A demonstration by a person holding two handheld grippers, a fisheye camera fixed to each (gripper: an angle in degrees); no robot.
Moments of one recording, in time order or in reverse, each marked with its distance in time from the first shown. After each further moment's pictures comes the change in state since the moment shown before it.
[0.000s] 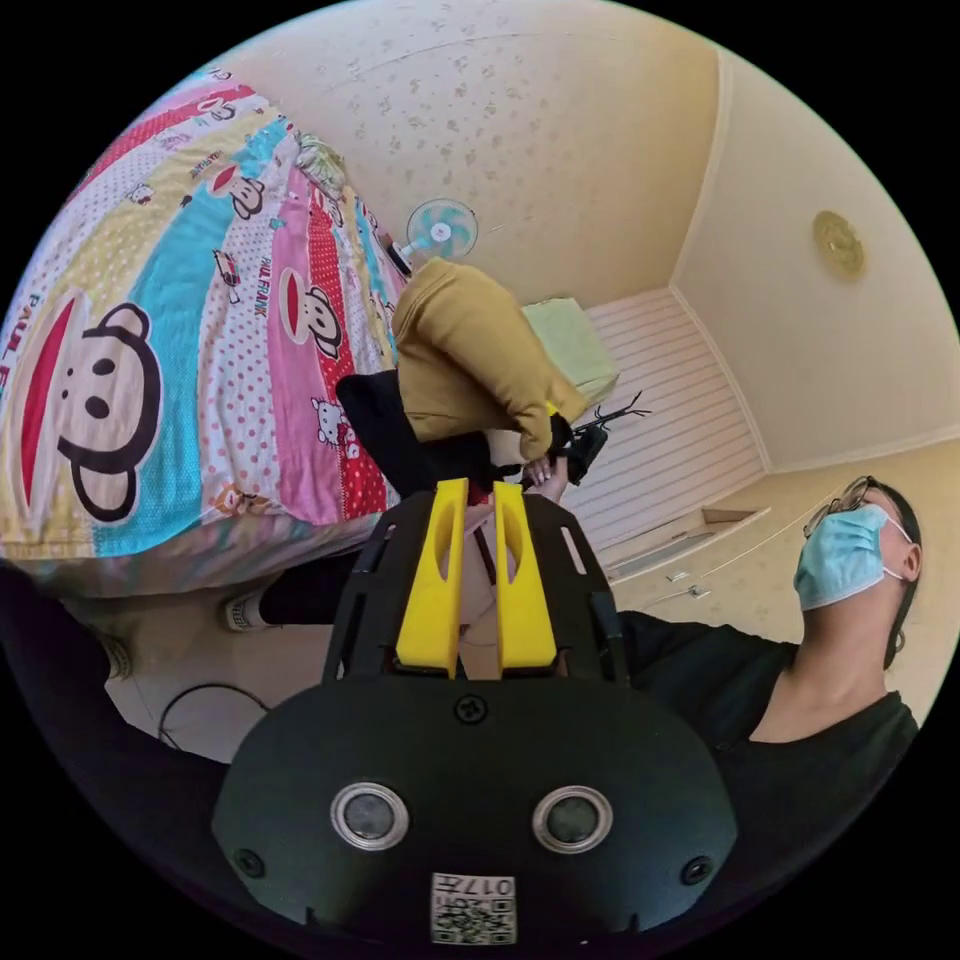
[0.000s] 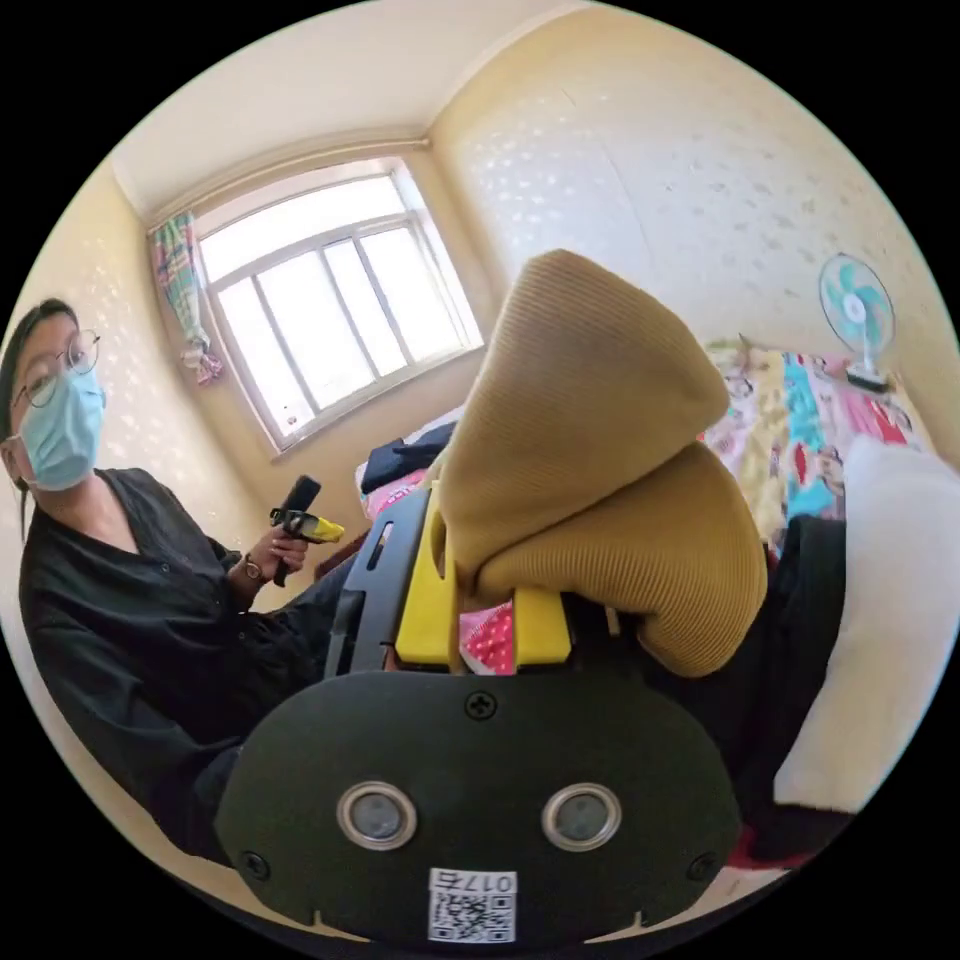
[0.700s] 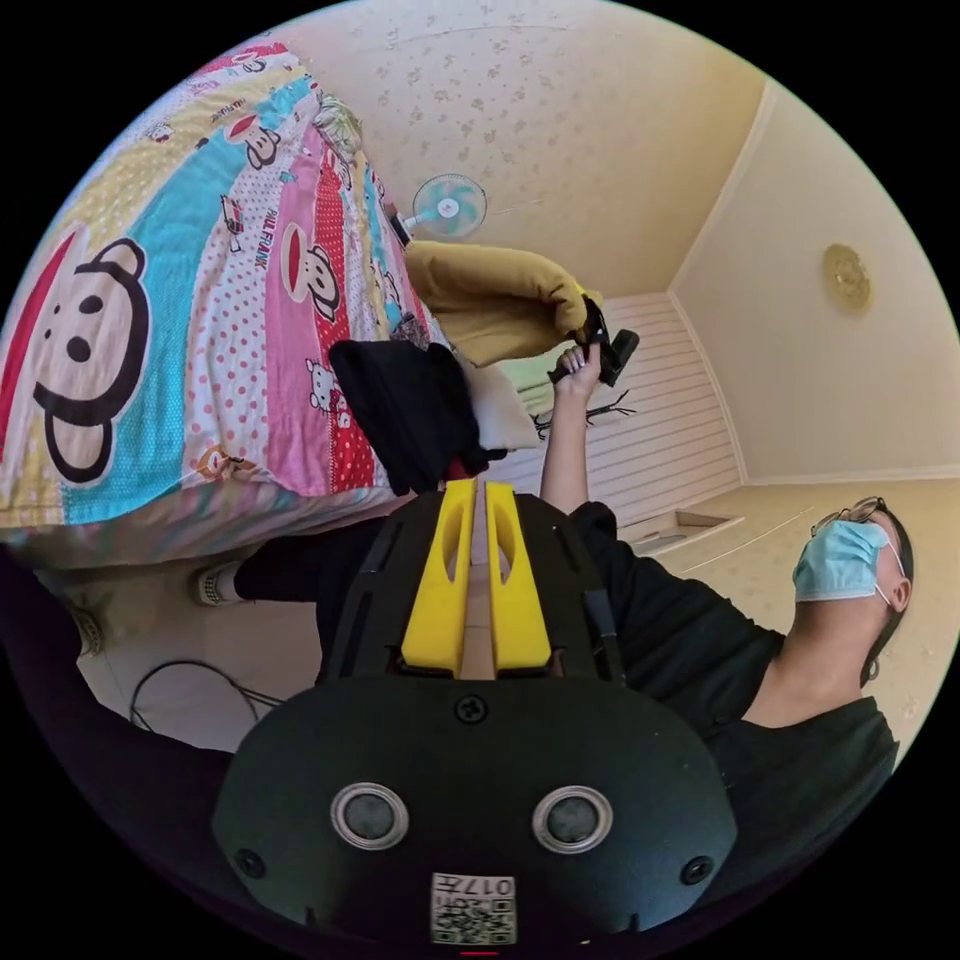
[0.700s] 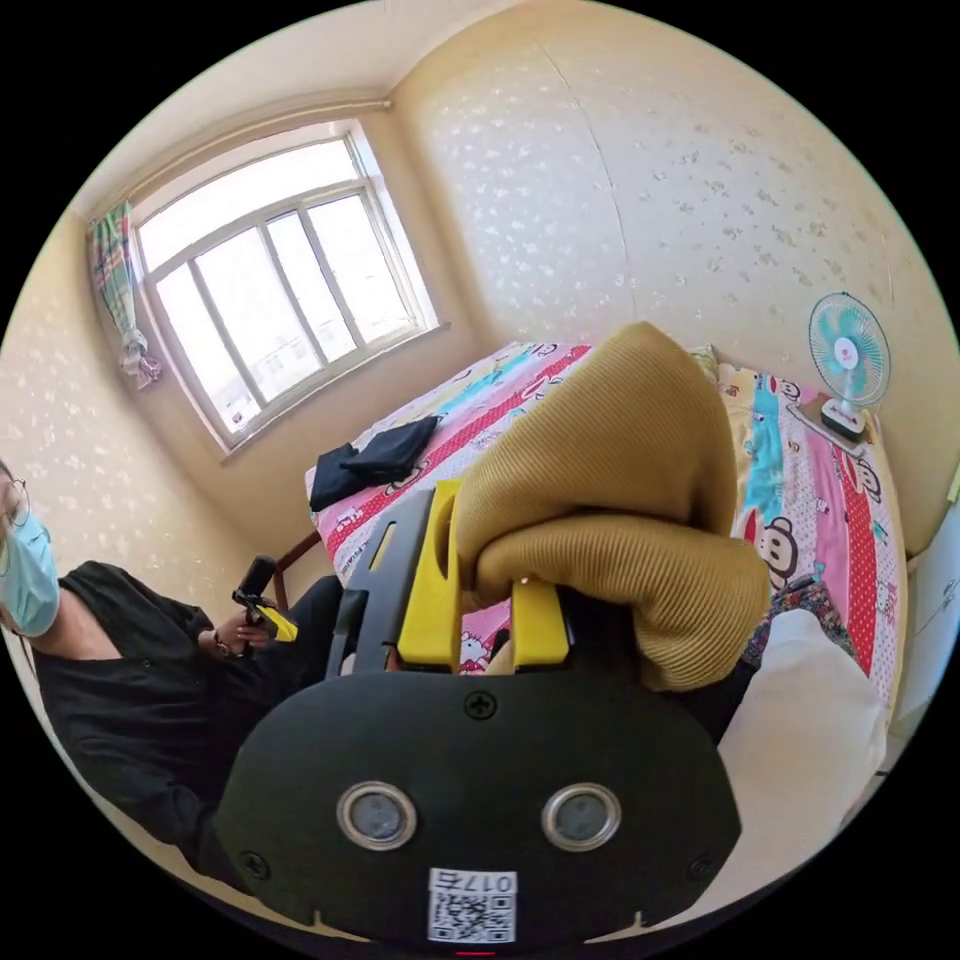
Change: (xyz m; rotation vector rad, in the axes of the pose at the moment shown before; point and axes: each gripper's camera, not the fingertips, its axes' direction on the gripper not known) left arm 0.002 0.000 0.000 -0.021 0.039 -0.052; right arm -0.117 -0.200 -0.013 -0.032 0.129 -0.279
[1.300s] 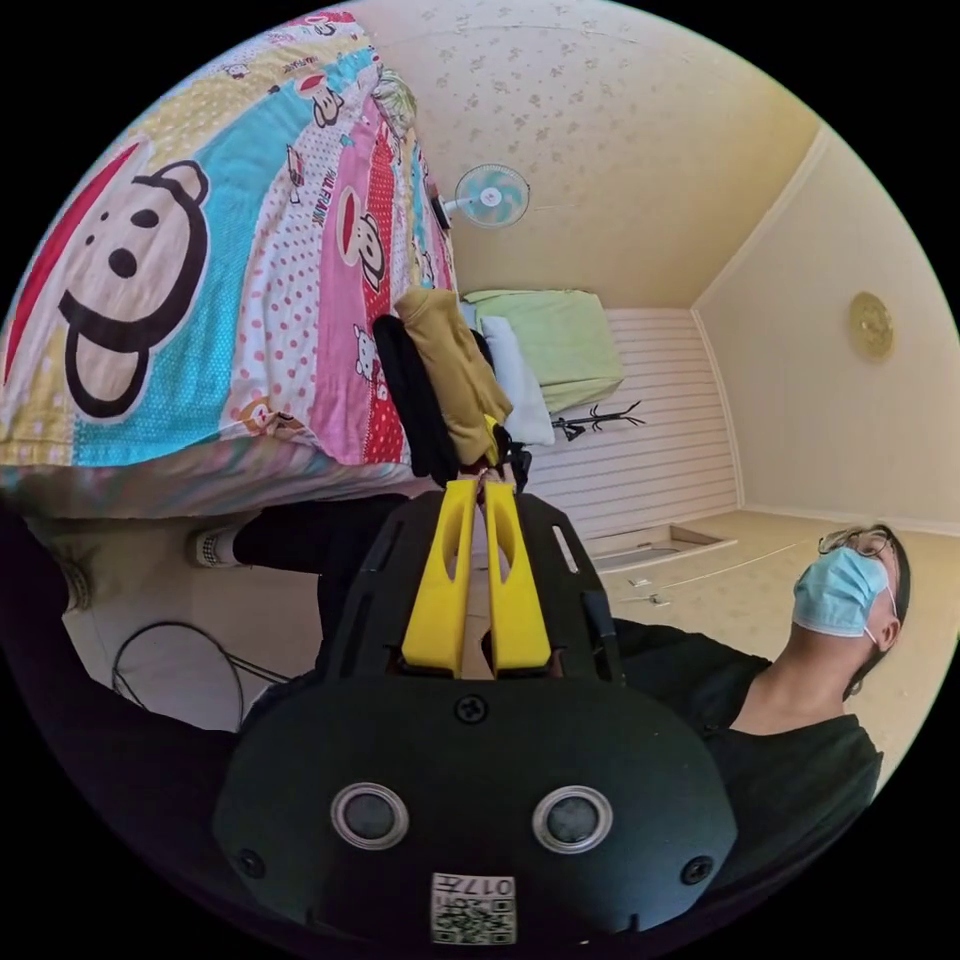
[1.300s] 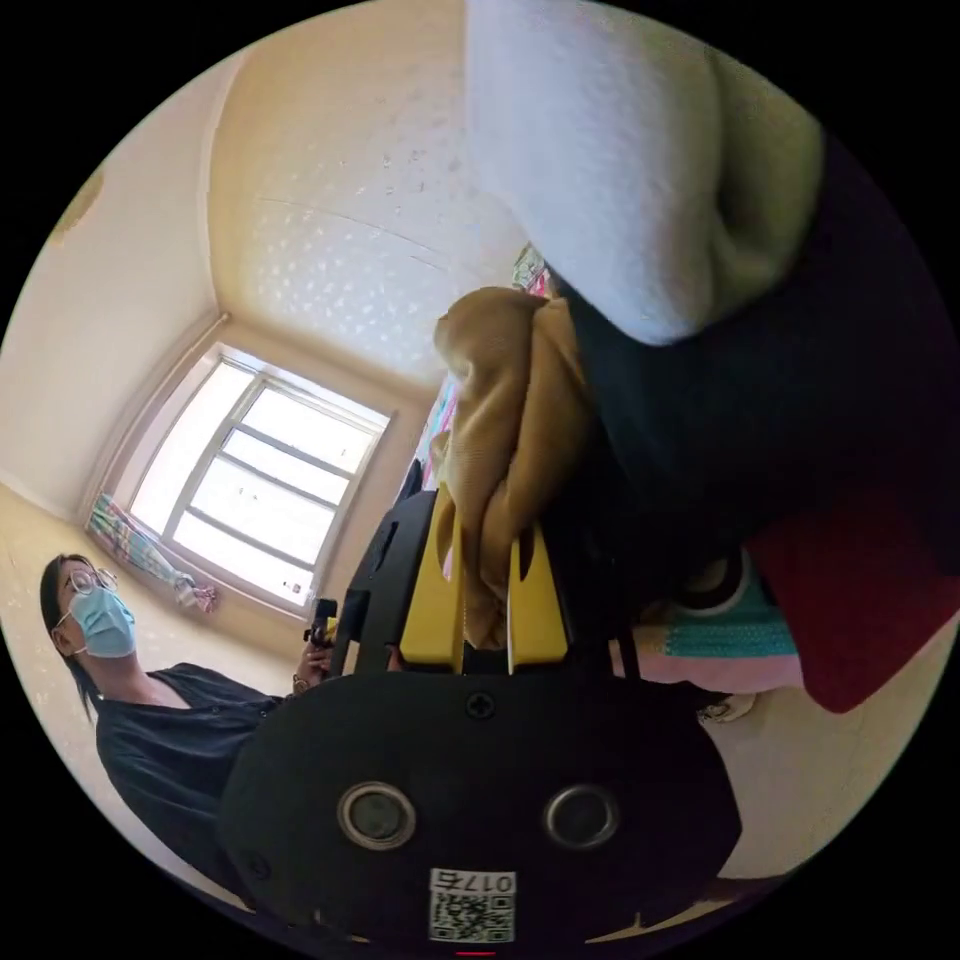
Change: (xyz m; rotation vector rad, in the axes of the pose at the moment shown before) left arm -0.013 0.000 0.016 -0.089 0.052 -0.085; right arm 0.065 0.281 0.013 0.164 -0.110 0.725
